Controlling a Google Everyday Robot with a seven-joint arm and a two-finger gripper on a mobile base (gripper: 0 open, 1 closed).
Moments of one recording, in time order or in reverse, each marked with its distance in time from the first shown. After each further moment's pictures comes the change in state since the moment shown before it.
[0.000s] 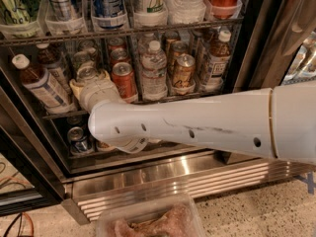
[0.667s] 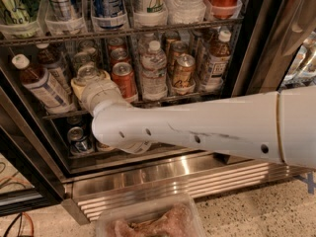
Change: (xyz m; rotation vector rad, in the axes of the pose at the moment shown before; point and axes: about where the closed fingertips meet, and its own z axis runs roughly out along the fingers) arm -0.007 0.003 -0.006 -0.021 -0.032 0.031
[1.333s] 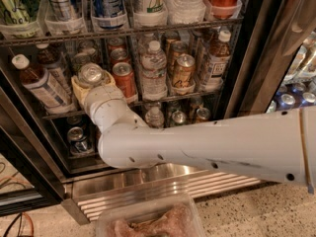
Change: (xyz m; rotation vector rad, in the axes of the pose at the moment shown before) arm -0.018 0.004 -0.038 -0.016 -0.124 0.146
